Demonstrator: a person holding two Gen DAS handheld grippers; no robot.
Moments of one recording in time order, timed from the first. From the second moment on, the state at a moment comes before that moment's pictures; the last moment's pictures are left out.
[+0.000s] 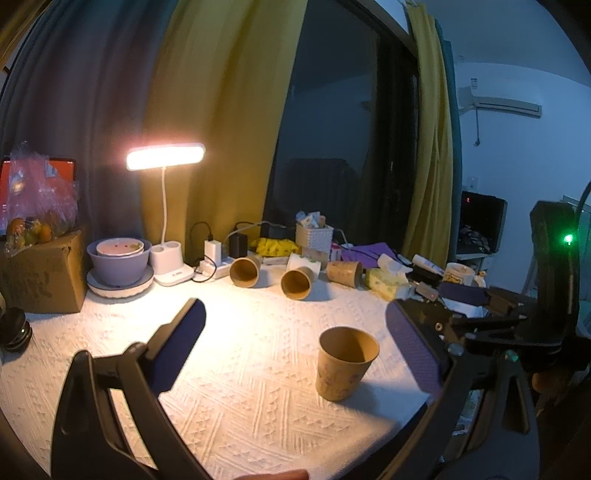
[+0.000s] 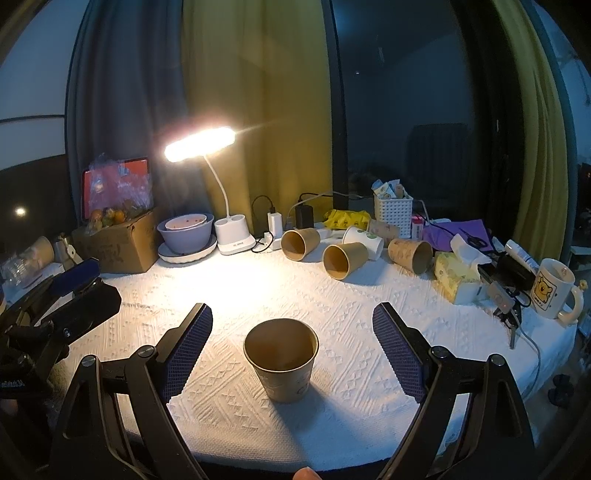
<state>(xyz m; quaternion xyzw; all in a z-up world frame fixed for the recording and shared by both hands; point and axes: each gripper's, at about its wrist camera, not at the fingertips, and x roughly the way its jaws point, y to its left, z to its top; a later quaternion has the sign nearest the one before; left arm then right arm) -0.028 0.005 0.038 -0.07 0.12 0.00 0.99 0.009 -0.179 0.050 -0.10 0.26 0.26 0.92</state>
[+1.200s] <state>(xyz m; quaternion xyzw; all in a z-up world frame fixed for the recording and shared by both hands) -0.029 0.001 0.039 -0.07 0.11 -0.01 0.99 0.010 -0.177 0.048 -0.10 0.27 0.26 0.92</state>
